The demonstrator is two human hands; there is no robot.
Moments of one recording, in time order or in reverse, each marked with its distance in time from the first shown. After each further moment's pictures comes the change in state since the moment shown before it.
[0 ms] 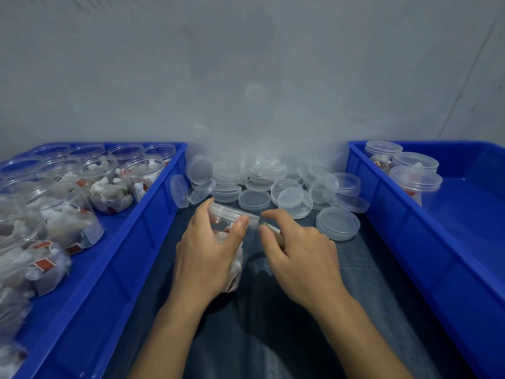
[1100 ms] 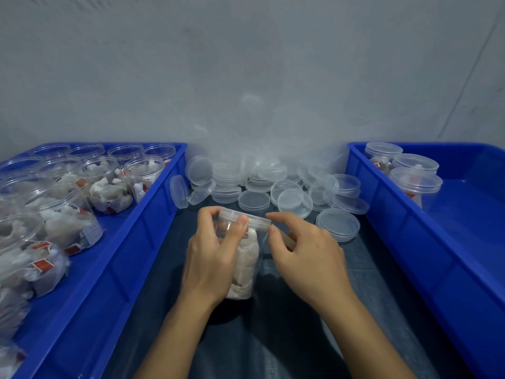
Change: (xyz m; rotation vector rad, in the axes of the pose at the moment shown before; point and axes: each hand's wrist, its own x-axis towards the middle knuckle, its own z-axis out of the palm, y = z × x) left_hand -0.007 0.001 0.009 -0.258 -0.021 0.030; right_hand -0.001 0.002 -0.008 0.126 0.020 0.170
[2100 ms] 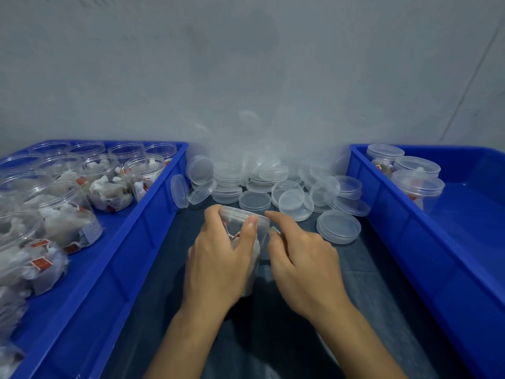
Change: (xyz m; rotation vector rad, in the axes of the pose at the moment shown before) left_hand -0.005 0.011 0.009 0.324 0.061 0.007; right_hand -0.010 -0.013 0.000 -0.052 -0.010 -0.126
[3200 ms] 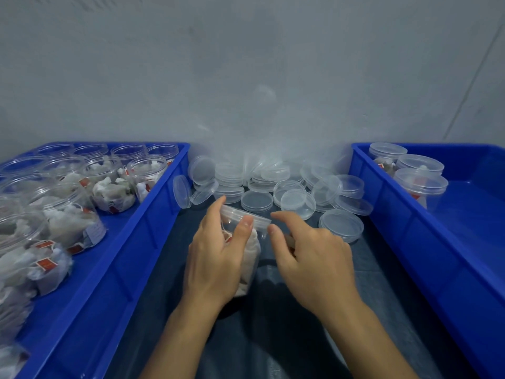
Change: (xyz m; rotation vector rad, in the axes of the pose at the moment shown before) left_hand 0.004 -0.007 -0.007 -0.156 -0.056 0.009; right_hand 0.005 0.010 -0.003 -0.162 0.040 -0.036
